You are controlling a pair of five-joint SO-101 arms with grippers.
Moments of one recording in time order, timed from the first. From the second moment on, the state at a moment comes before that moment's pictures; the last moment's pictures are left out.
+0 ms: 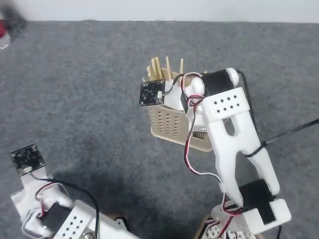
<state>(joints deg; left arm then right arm) -66.5 -103.2 96.7 66.7 -25.6 -24.4 -5.1 -6.9 100.7 66.4</state>
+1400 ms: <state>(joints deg) -66.5 -103.2 96.7 66.9 -25.8 -20.6 -57.2 19.3 100.5 51.6</state>
